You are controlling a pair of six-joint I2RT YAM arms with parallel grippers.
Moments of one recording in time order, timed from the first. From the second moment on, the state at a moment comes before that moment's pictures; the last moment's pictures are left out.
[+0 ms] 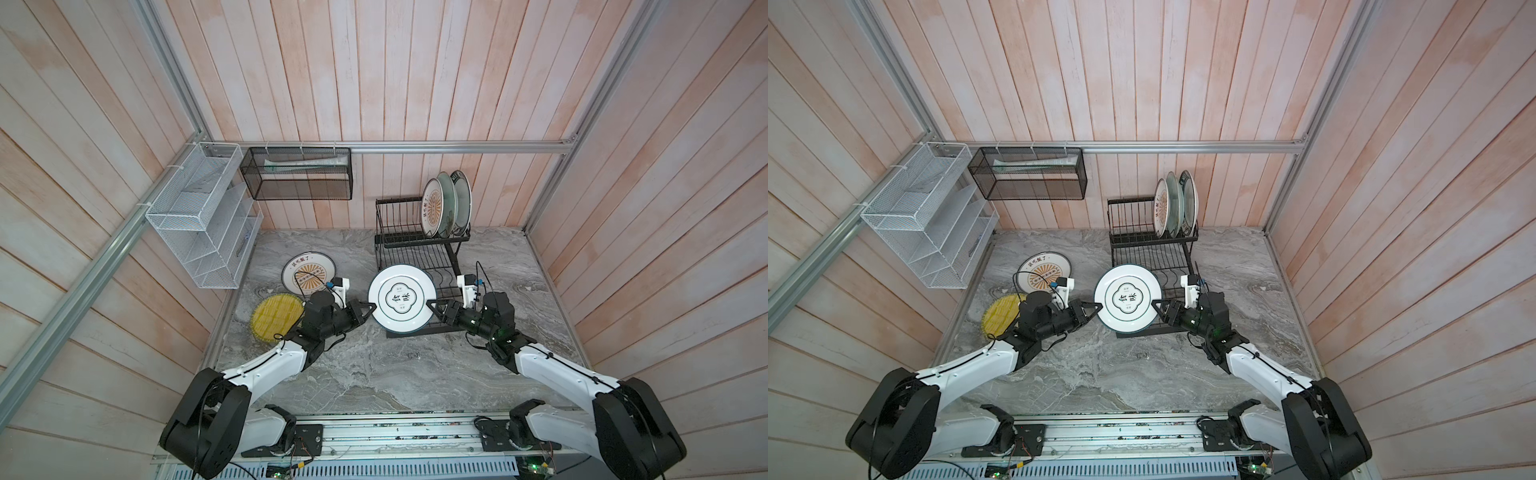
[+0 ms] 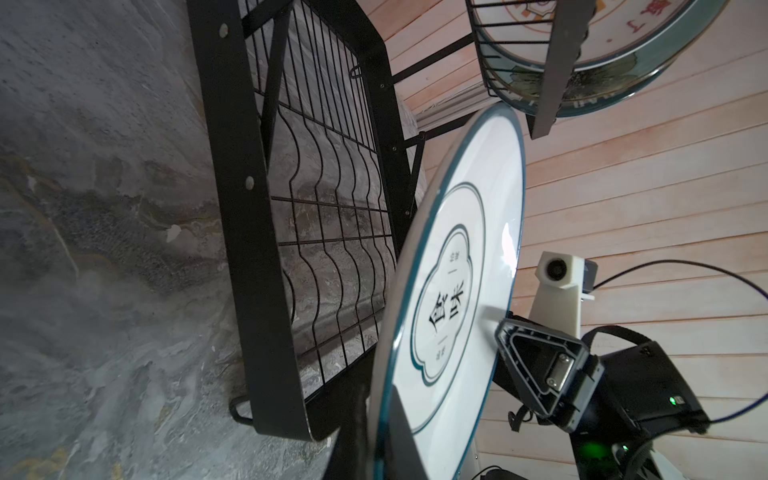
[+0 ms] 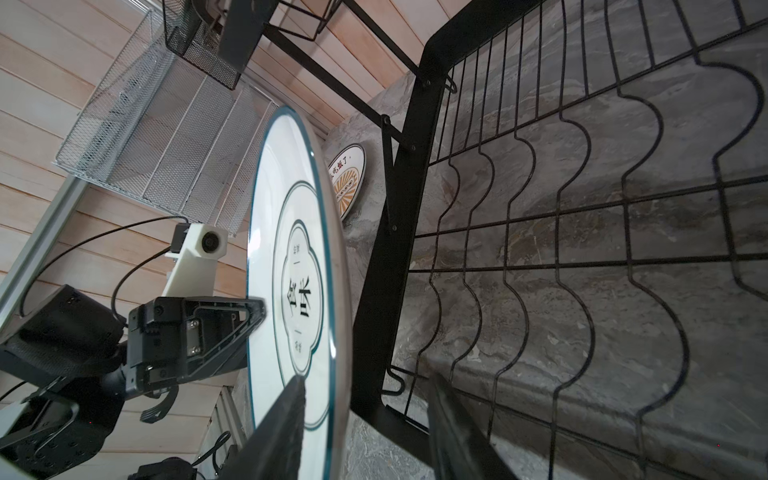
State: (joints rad) left arm -0.47 1.28 0.52 0.40 0.47 -0.95; right arm 0.44 1.19 0.46 0.41 -0.47 0.78
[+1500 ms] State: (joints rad) left arm -0.50 1.28 0.55 0.39 0.38 -0.87; right arm 0.48 1.20 0.50 0.39 -0.40 0.82
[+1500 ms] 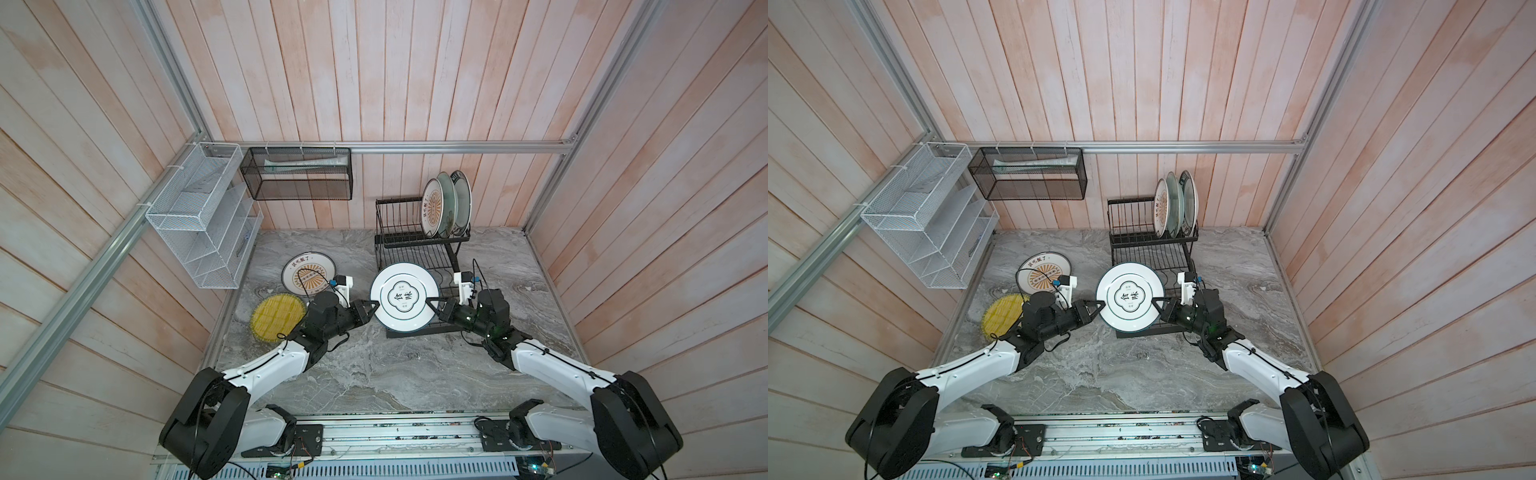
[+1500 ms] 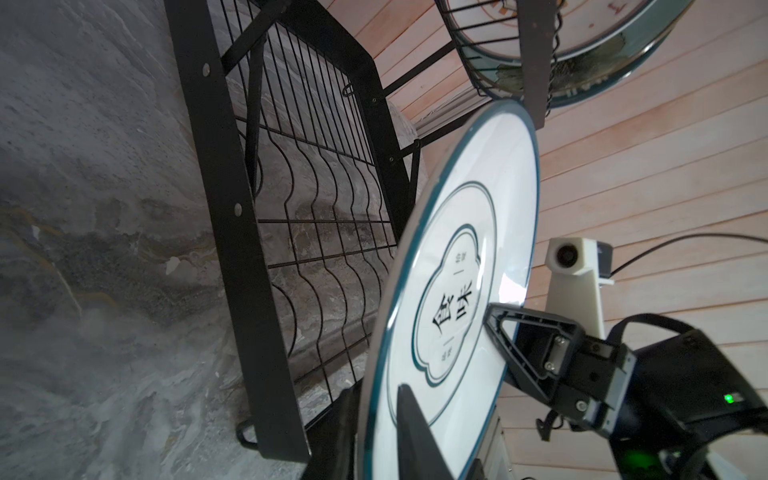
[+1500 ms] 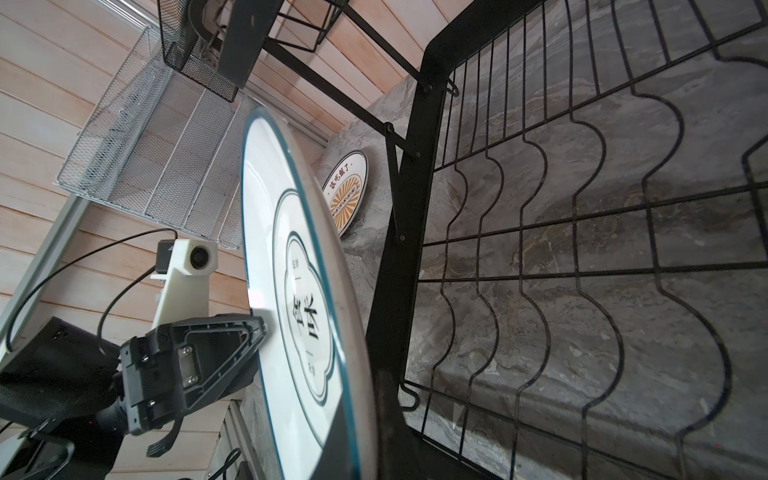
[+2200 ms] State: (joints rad) left arm -0.54 1.41 0.57 0.37 0.33 -0.85; right arm 0.40 0.97 0.50 0.20 -0.32 0.71
